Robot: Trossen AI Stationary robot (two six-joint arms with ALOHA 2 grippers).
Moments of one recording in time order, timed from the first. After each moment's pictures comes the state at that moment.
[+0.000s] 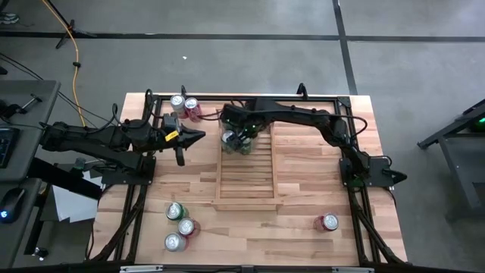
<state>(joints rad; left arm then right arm) -0.11 0.76 0.75 -0.09 -0.37 -0.28 -0.18 2.21 2.22 -1.34 0.04 0.63</state>
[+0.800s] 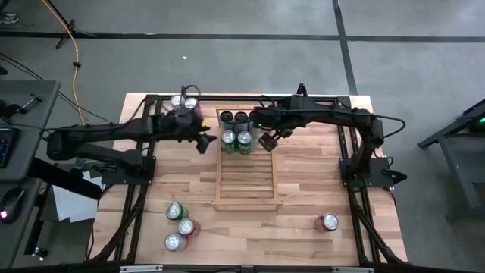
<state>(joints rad) 0.26 1.05 0.75 -0.33 -0.09 -0.41 -0.12 1.83 1.92 -1.54 0.23 0.67</state>
